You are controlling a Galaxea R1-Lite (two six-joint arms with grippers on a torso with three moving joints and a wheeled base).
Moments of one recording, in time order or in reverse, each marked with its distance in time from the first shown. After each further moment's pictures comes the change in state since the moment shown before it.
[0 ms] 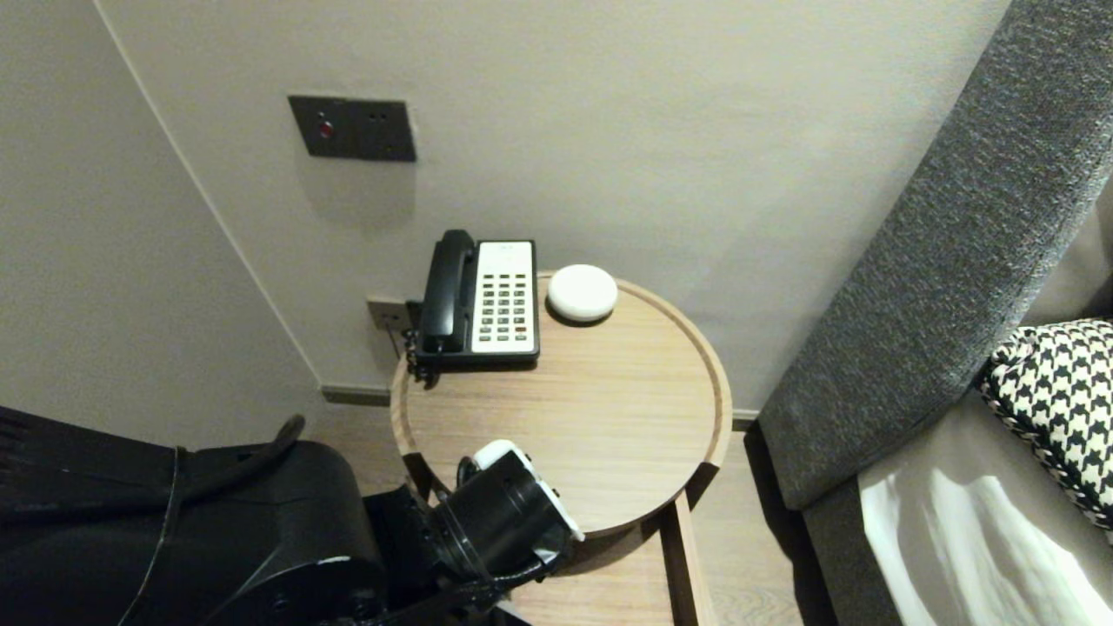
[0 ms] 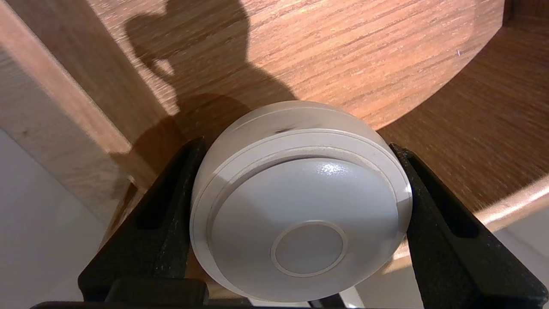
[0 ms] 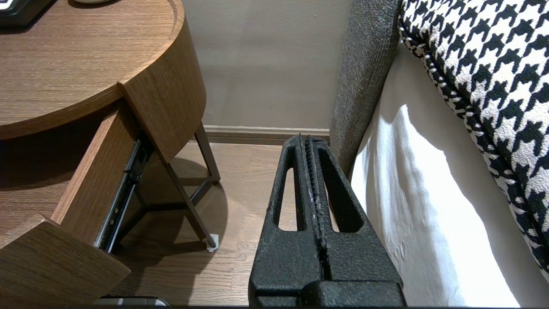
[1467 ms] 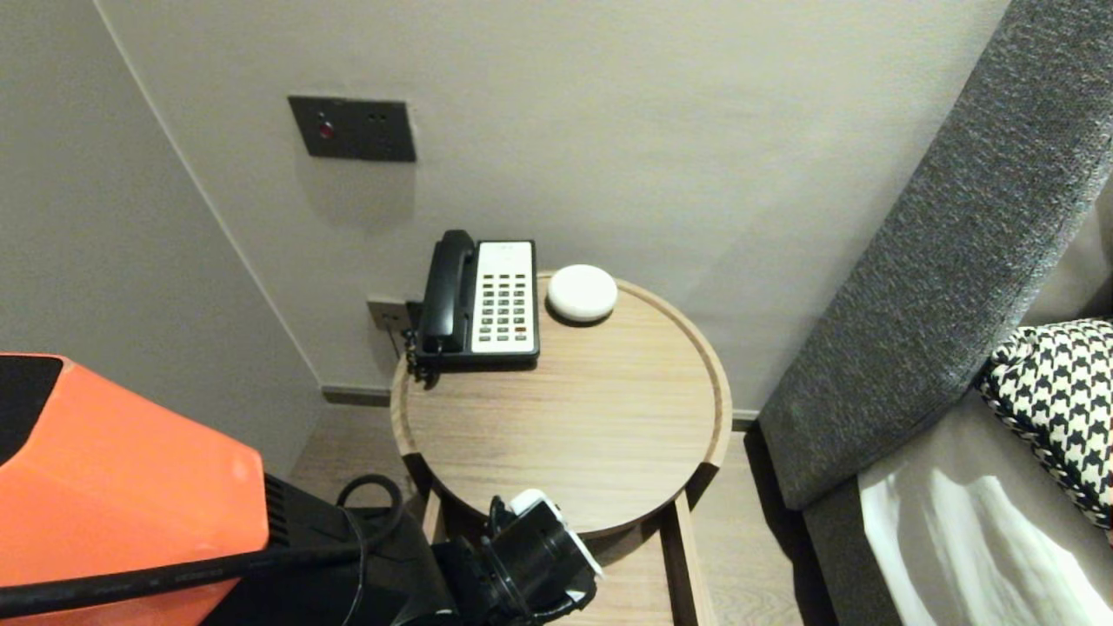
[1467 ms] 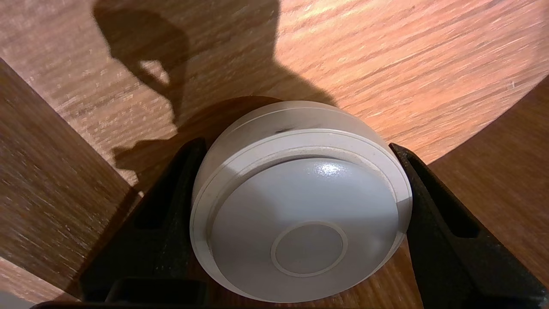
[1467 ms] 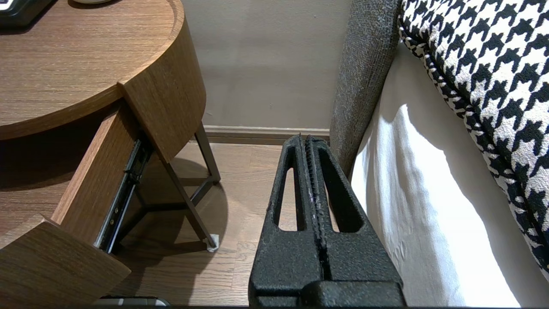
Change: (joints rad) left arm 0.000 0.173 0.101 -0.261 -0.009 0.001; right arm 0.000 0.000 0.000 0.000 0.000 0.001
